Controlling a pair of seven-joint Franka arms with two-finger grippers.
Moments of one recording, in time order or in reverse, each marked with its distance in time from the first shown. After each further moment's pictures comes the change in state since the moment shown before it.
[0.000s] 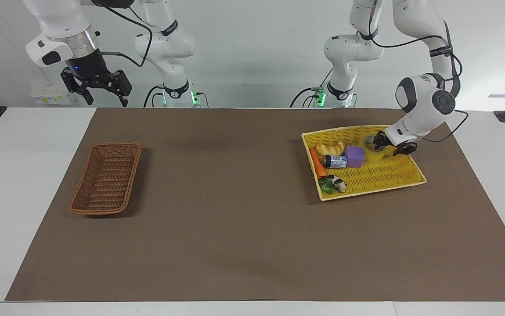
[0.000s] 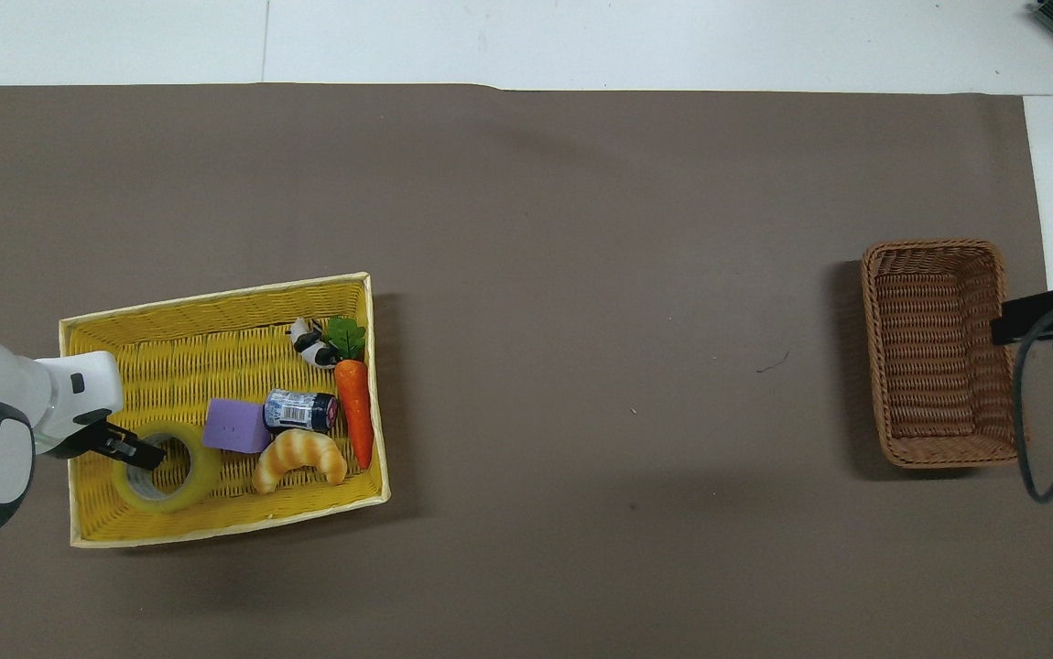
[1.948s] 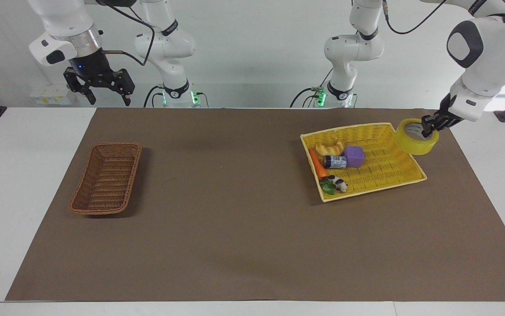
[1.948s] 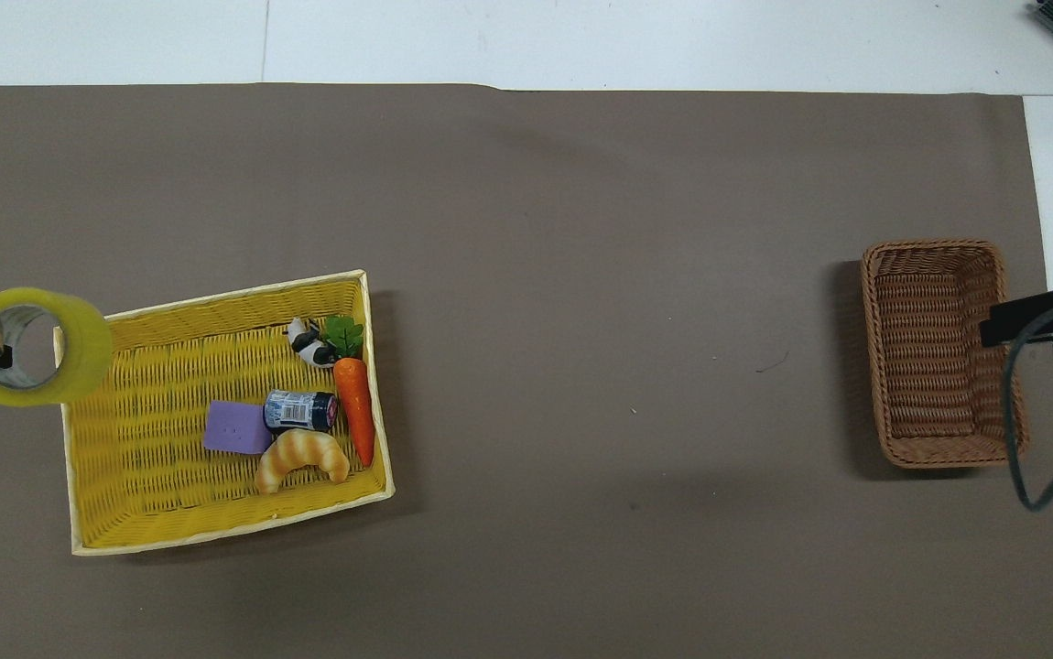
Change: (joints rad) left arm 0.010 0.015 -0.023 0.581 0.002 -0.452 -0.617; right arm 0.020 -0.004 0.019 -0.001 0.013 0.005 -0.010
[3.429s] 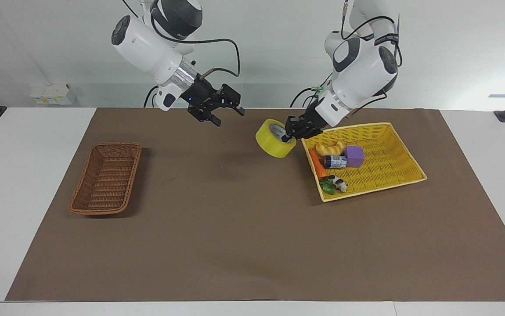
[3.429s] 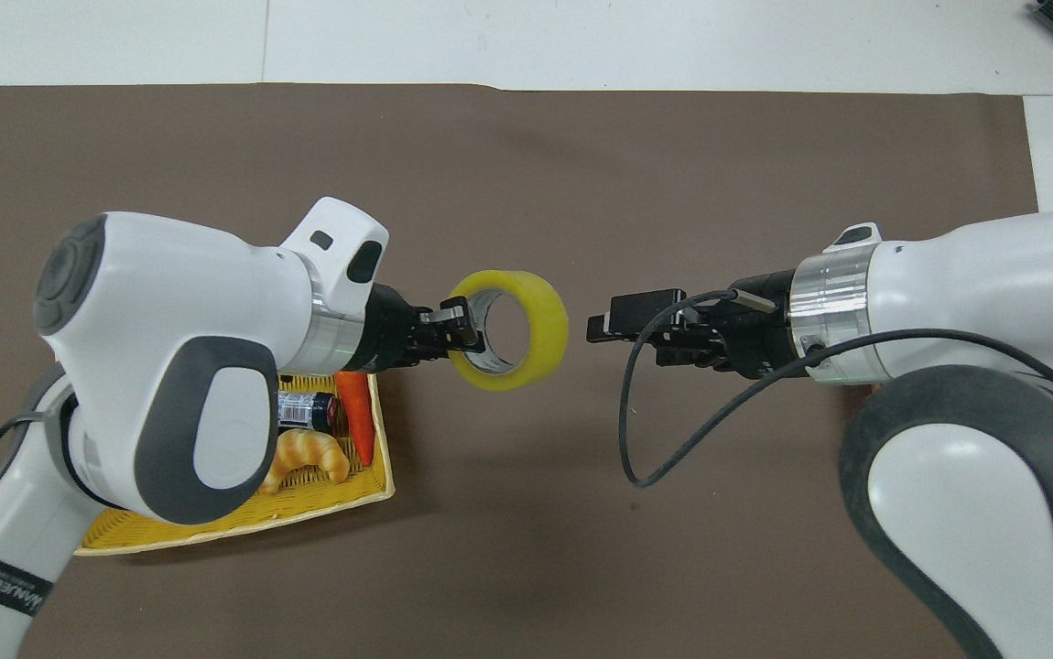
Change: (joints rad) left arm -0.578 0.054 -0.014 -0.115 -0.673 0.456 -0.299; right arm 0.278 0.014 0.011 -0.322 0.752 0.493 0.192
